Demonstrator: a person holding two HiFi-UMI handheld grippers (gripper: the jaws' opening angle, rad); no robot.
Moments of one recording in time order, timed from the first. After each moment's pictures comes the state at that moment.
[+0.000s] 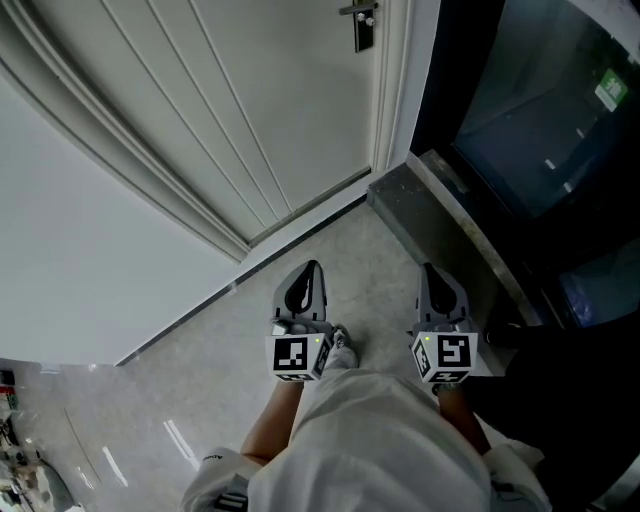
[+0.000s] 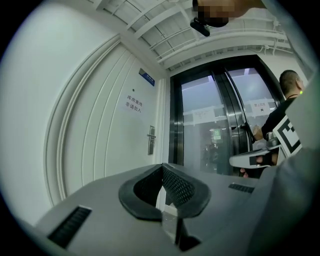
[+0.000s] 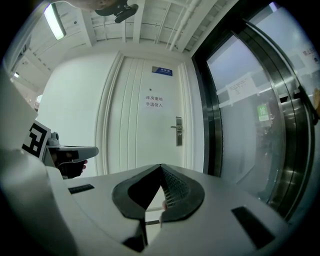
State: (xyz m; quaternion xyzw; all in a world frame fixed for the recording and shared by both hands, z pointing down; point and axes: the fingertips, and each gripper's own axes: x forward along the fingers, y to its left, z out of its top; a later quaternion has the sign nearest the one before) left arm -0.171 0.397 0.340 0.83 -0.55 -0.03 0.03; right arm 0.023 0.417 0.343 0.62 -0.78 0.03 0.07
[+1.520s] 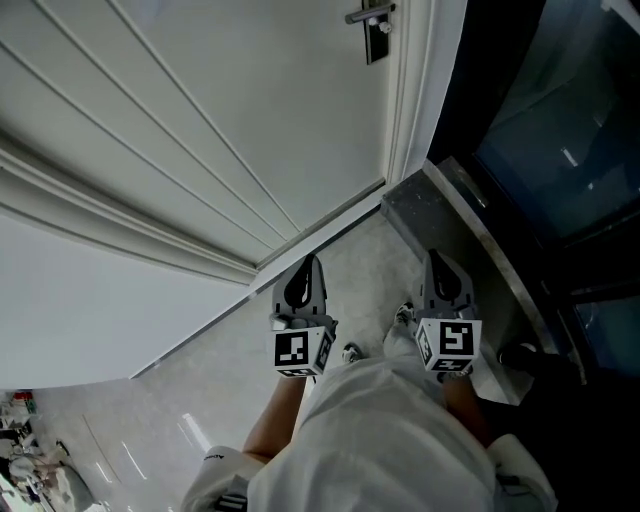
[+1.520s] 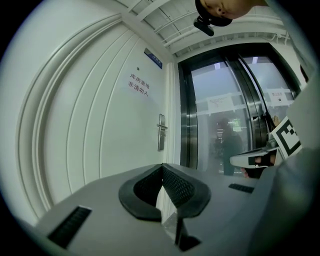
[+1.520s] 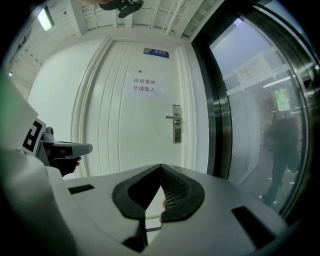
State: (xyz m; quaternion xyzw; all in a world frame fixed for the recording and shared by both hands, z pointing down) left arm -0.168 0.196 0.364 0.82 -0.57 0.01 0.05; right arm 0.036 0.204 0.373 0.62 -0.78 0.05 0.08
